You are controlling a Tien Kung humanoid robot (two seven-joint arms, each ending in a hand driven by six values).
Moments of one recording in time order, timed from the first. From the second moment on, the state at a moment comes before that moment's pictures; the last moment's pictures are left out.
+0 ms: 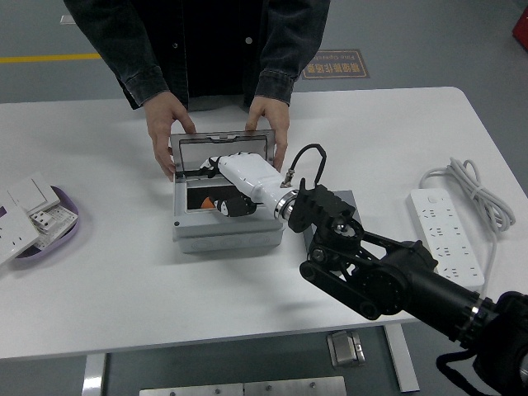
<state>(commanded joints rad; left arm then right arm) 0.02 0.11 -1.28 -0.18 1.33 -0.05 0.27 0.67 0.00 0.61 1.08 -1.96 -0.15 -0.10</state>
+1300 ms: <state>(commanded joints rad) 0.02 0.11 -1.27 -0.18 1.33 -0.04 0.27 0.74 -0.12 0.60 1.13 -1.59 -0.24 -0.03</state>
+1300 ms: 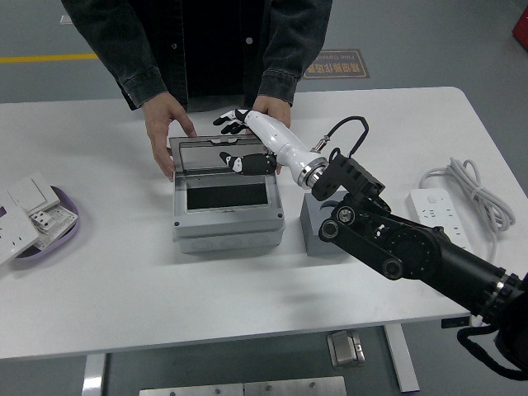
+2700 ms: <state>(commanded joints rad) 0.02 0.11 -1.24 -0.18 1.28 -0.04 0.25 0.33 -0.25 0.97 1.47 -1.37 -0.30 0.15</state>
